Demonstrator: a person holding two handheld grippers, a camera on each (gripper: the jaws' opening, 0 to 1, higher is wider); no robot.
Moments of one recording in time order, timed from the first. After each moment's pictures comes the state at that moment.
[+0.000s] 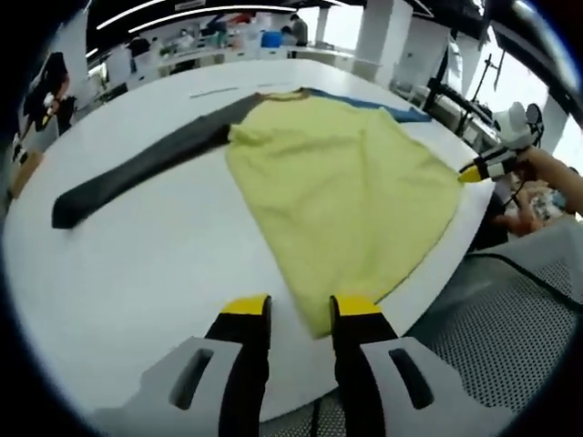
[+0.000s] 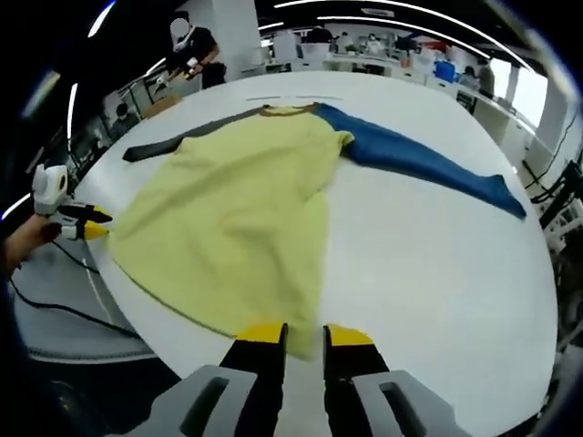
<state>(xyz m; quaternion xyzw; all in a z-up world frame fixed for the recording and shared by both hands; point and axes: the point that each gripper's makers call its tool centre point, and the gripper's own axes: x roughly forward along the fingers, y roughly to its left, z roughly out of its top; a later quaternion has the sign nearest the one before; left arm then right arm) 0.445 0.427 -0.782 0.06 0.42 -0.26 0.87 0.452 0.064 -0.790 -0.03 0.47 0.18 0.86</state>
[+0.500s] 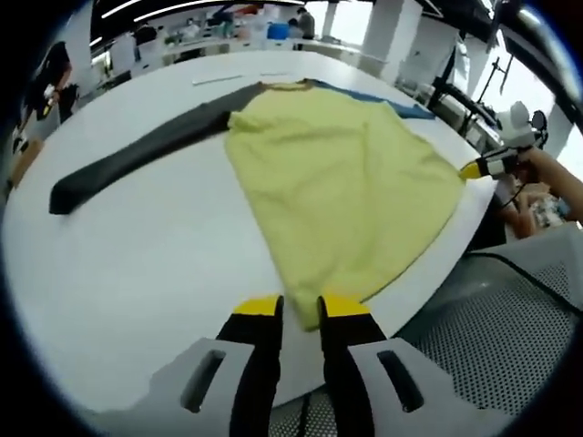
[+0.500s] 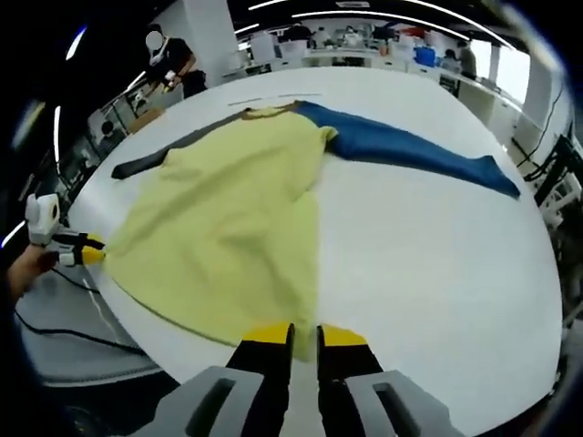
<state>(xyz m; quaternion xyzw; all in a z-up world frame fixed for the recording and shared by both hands) 0.436 0.425 -0.789 0.05 0.45 -0.25 0.86 0.455 0.065 -0.791 0.00 0.48 0.15 0.86</state>
